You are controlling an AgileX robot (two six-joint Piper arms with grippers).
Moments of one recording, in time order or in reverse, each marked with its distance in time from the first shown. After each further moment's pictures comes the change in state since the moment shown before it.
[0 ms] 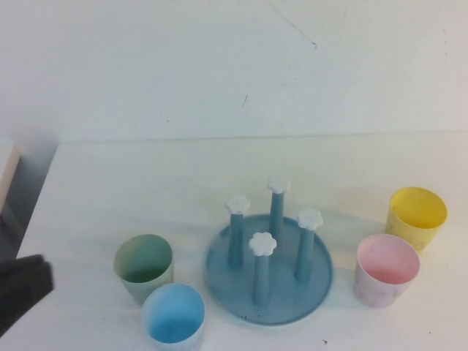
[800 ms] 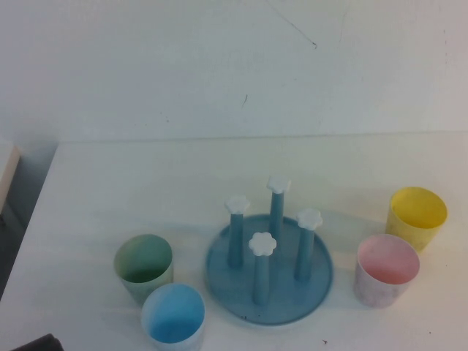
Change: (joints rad) right arm 0.000 -0.337 0.274 -0.039 -0.219 0.008; left arm 0.002 -0.409 0.546 0.166 -0.311 -0.360
